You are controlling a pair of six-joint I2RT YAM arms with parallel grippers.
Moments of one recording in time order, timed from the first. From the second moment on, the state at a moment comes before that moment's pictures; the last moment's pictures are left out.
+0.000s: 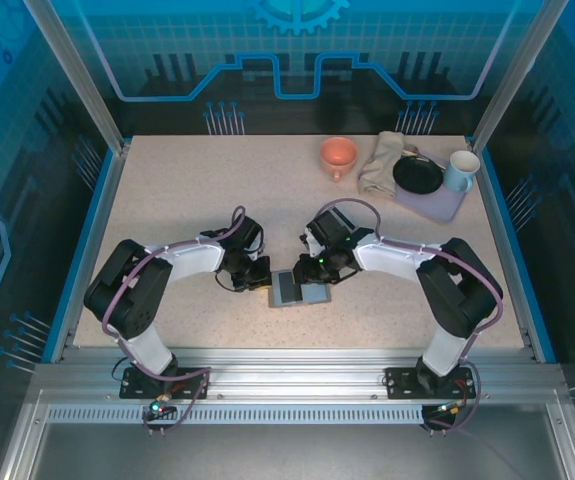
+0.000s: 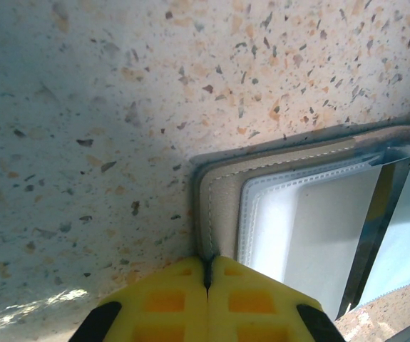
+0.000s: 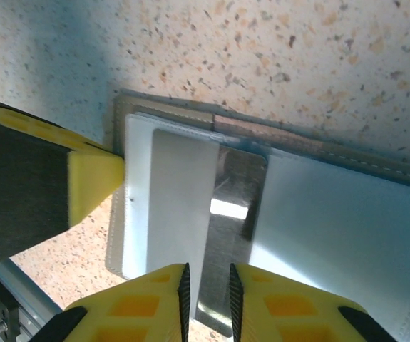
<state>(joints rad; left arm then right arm) -0.49 1.71 0.88 -0.45 0.39 -0.72 0.67 1.74 1.01 -0.42 -0.39 0.58</state>
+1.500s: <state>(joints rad) -0.49 1.72 0.90 -0.46 0.39 -0.72 0.71 1.79 1.06 -0.58 -0.23 0.53</state>
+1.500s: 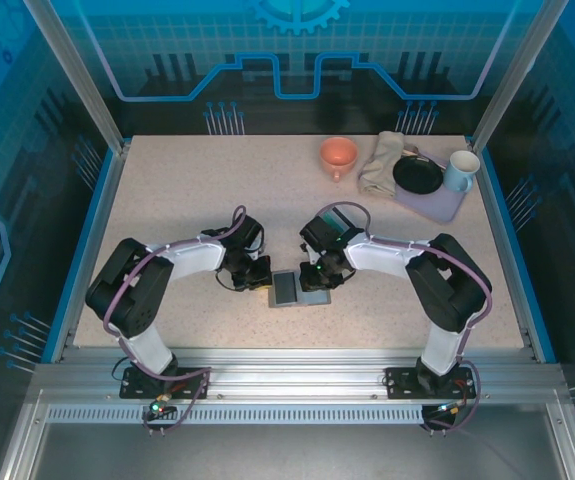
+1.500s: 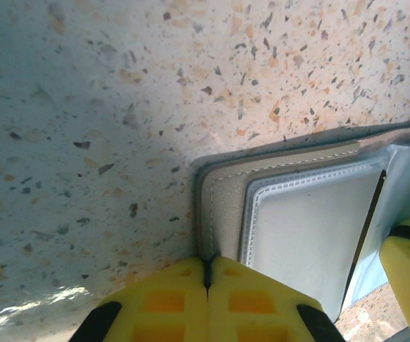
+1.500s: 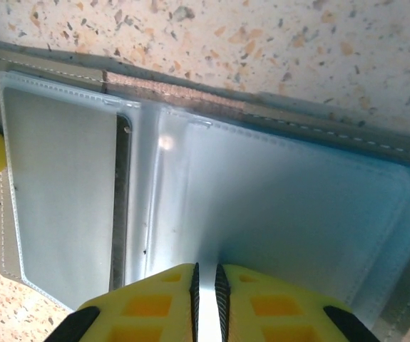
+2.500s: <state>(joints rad) -0.49 1.73 0.92 -0.50 0.39 -0.69 0.76 1.84 1.11 -0.58 -0.27 0.51</state>
